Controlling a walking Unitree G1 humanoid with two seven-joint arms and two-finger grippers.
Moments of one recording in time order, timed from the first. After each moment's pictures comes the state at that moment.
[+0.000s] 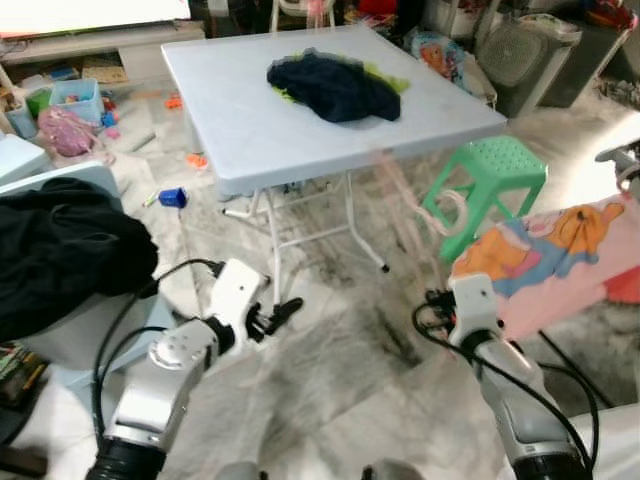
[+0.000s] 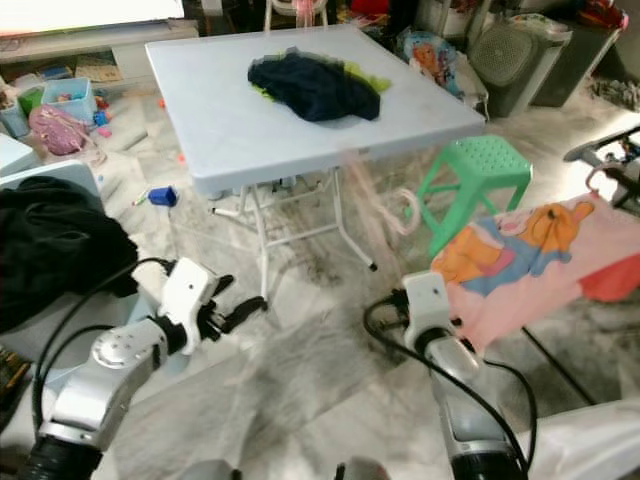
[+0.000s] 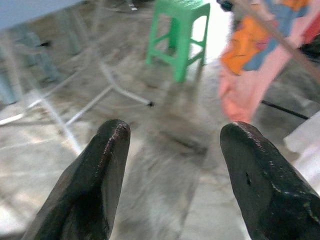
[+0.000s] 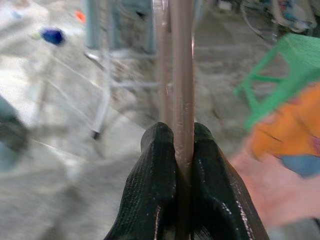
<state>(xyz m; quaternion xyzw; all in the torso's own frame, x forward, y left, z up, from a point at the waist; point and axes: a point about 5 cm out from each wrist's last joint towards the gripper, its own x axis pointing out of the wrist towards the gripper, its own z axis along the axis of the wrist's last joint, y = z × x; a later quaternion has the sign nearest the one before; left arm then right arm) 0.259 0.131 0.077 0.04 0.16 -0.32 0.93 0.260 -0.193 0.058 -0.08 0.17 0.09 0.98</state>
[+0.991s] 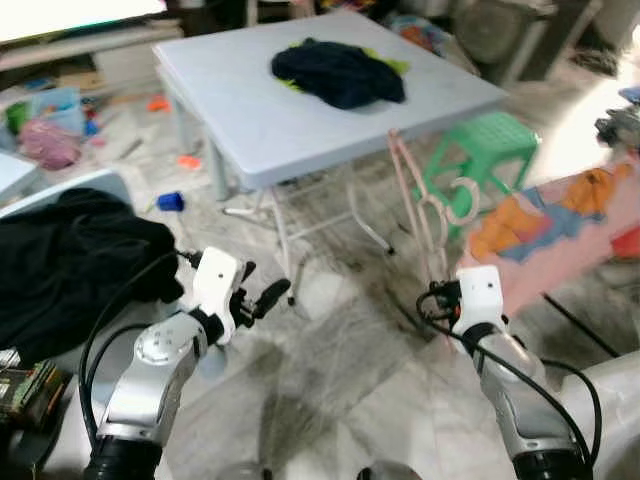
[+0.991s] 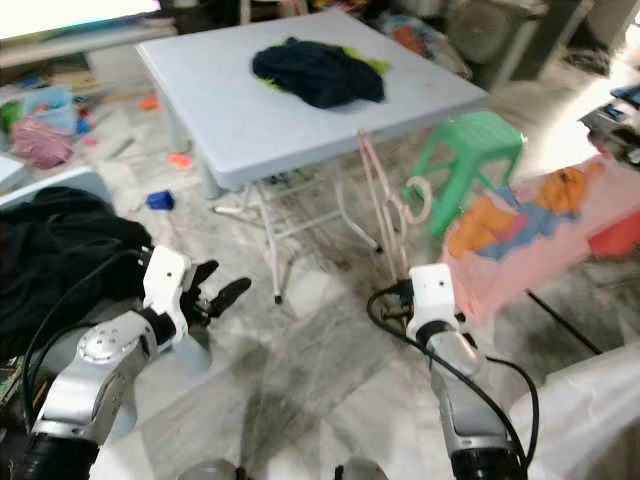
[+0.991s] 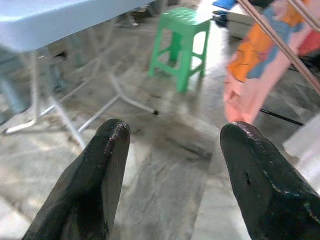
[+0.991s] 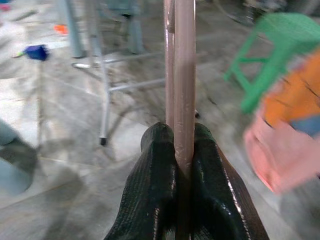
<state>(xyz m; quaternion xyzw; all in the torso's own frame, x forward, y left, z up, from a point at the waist) 0.267 0.137 0.088 0.00 0.12 -0.30 0.95 0.263 -0.197 0.063 -0.06 0.17 0.06 0.98</state>
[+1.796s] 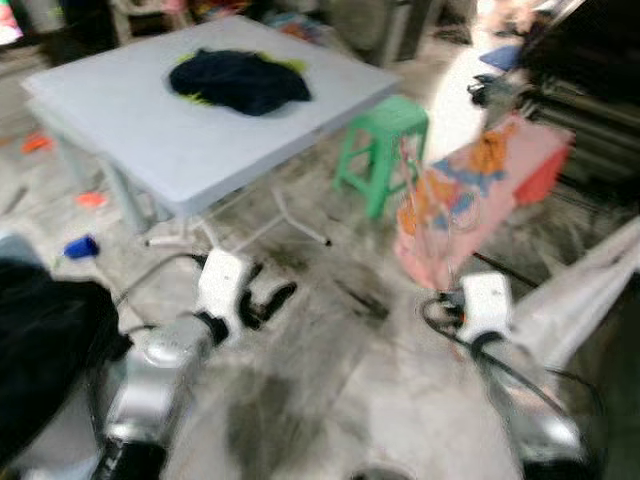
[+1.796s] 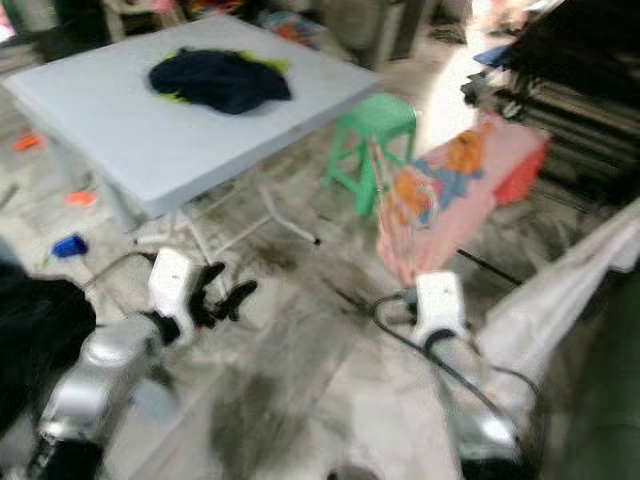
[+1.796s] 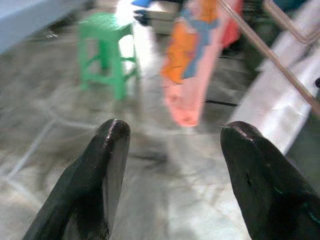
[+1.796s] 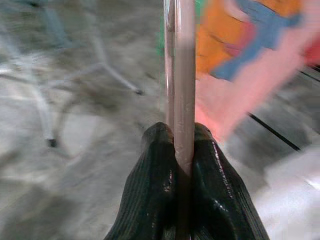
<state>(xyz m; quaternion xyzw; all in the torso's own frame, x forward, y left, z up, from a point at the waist) 0.269 0.121 0.093 0.00 0.10 -0.33 0.94 0.258 -0.209 0.059 -0.07 0.18 0.03 0.98</state>
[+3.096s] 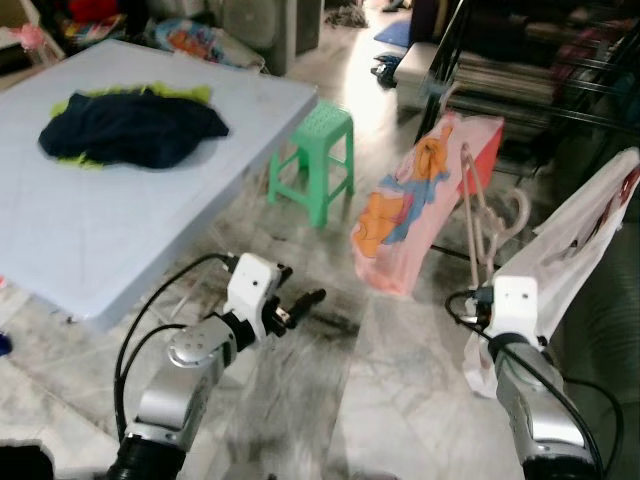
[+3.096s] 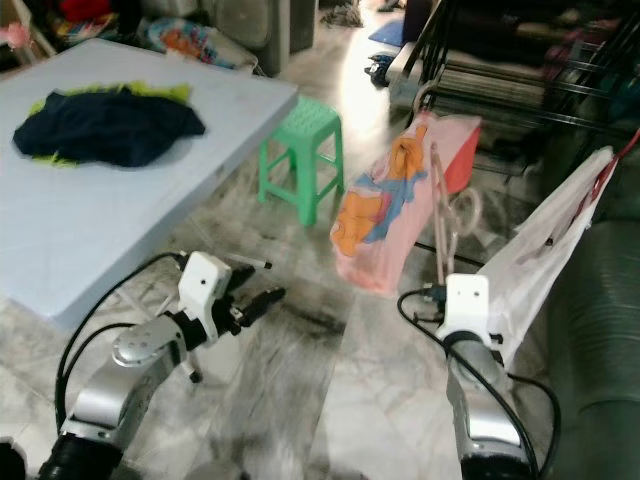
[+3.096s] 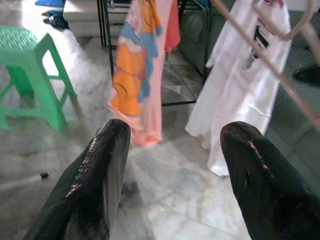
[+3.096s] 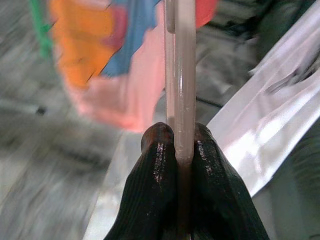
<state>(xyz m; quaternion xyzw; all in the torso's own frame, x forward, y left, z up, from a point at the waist) 0.264 0.113 0.088 0.01 0.11 -0.35 0.93 0.259 -0.224 0.057 -0.05 0.19 -0.09 0.98</state>
